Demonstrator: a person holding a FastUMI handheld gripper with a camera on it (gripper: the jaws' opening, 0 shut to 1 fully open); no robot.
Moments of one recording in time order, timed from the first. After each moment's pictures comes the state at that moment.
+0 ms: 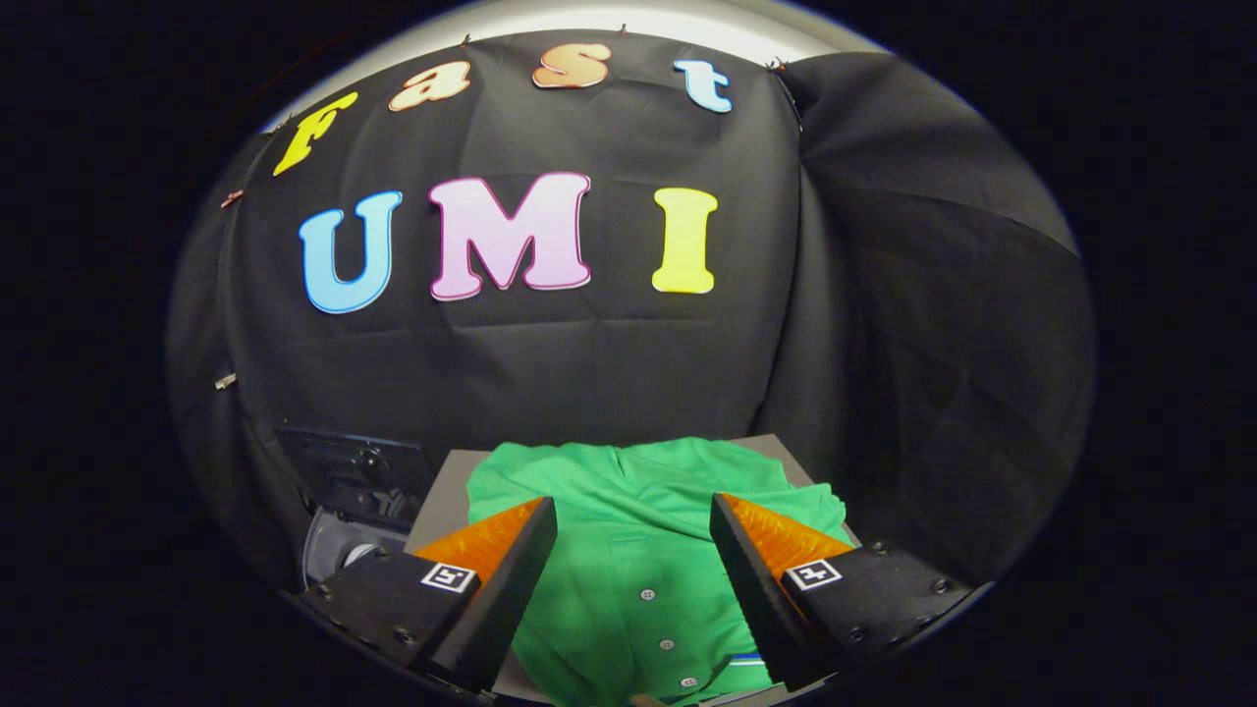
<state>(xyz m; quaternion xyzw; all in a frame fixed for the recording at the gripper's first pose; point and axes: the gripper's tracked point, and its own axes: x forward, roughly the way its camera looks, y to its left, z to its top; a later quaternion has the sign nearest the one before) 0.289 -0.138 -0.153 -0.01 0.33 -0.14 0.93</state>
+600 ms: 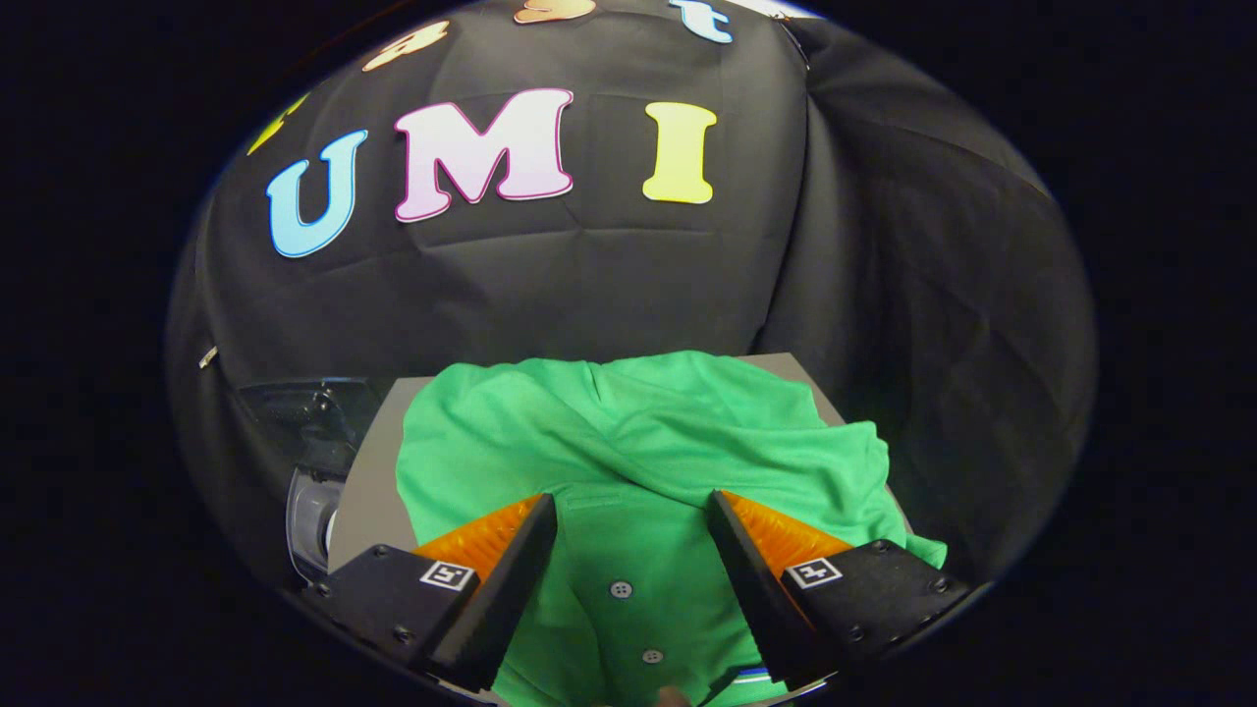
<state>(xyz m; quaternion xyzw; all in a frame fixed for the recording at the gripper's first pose) 0.279 -0.157 -0.222 0.02 0.43 -0.15 0.89</state>
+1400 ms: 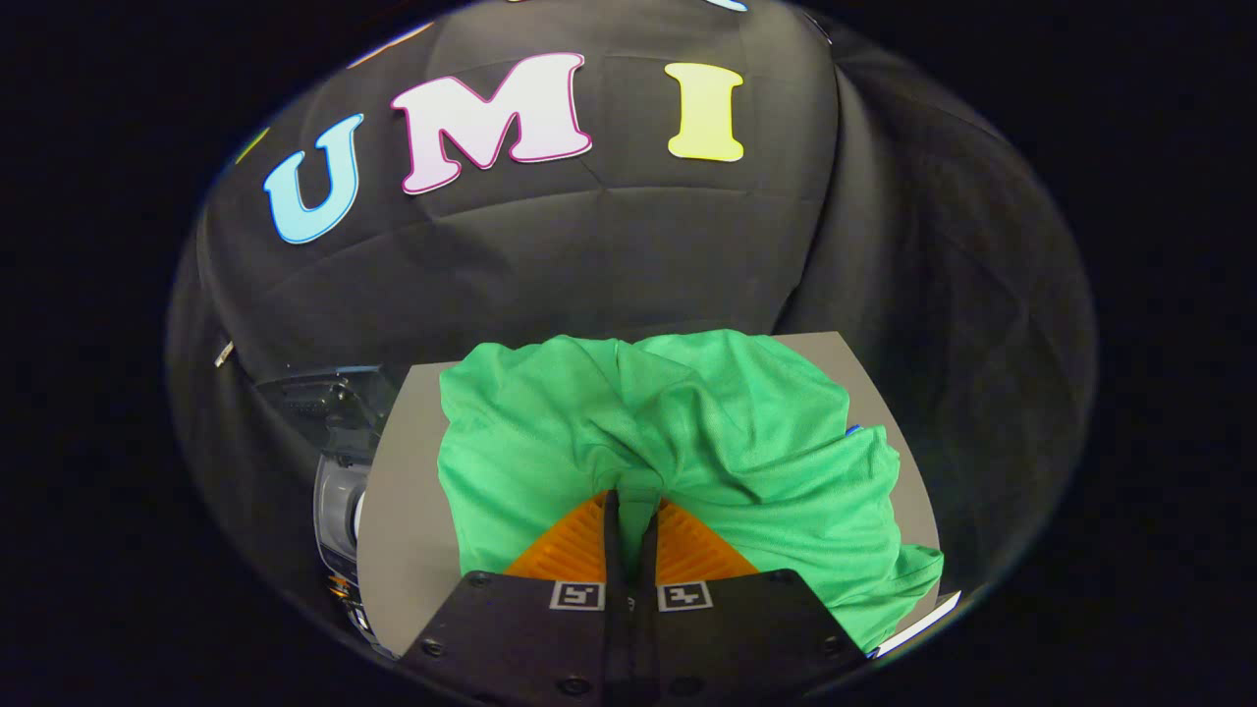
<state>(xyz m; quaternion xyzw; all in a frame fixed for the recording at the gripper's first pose) 0.285 -0.144 -0.227 0.03 0.49 -0.11 0.86</state>
